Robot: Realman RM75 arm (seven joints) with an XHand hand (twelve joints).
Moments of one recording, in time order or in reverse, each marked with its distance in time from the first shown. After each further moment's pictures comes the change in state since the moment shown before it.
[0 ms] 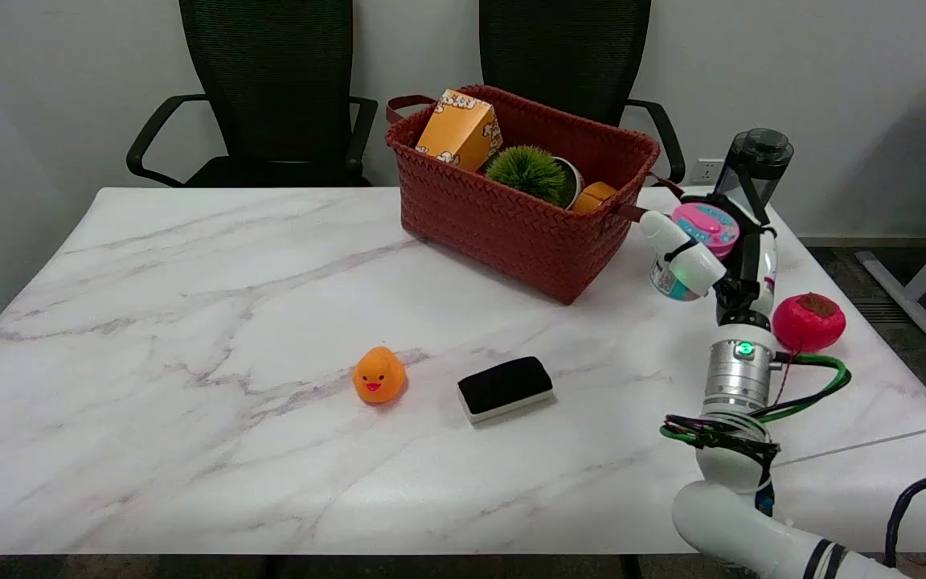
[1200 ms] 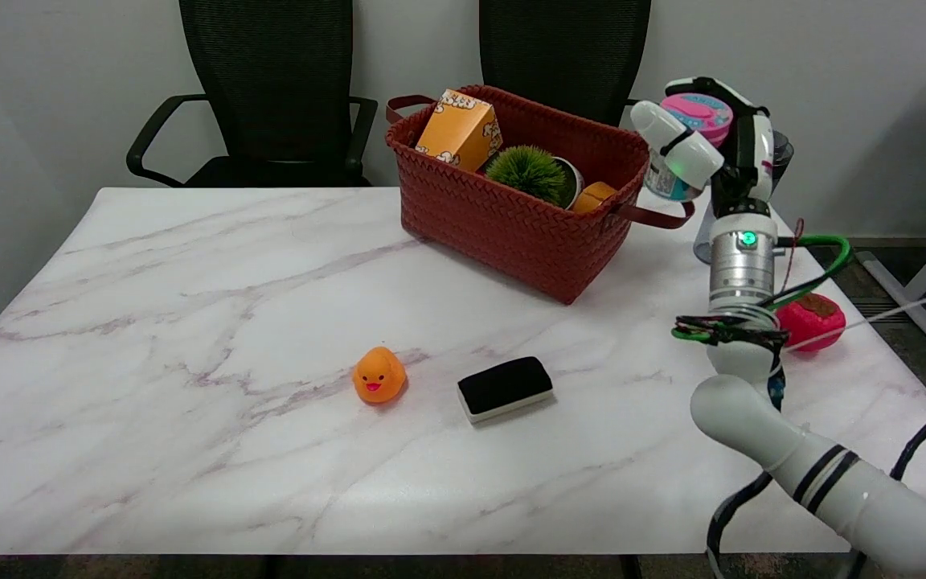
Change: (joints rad) arm 0.160 0.057 0.193 0.042 -0.129 -0.319 0.006
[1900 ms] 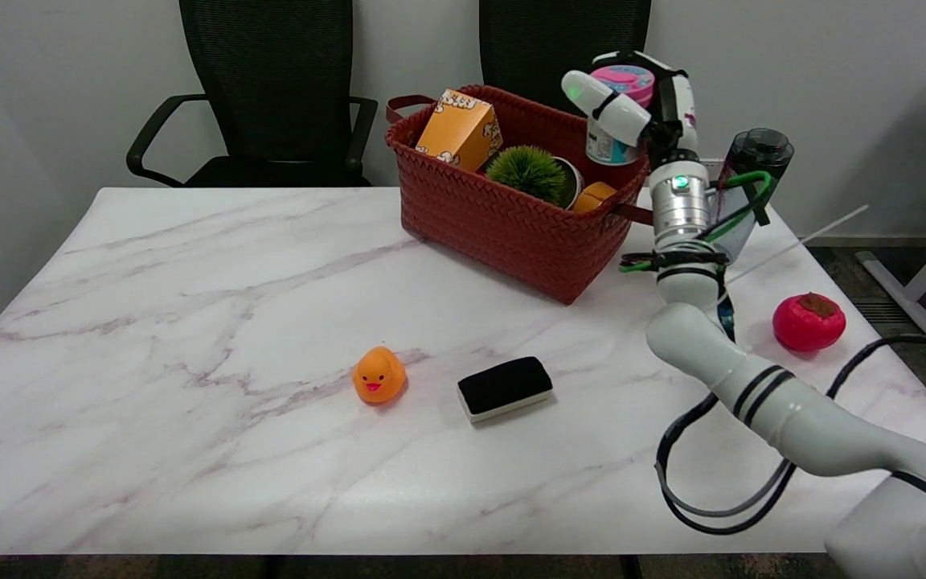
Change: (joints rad) arm 0.313 -0.053 -0.091 -0.275 -0.008 -0.193 0.014
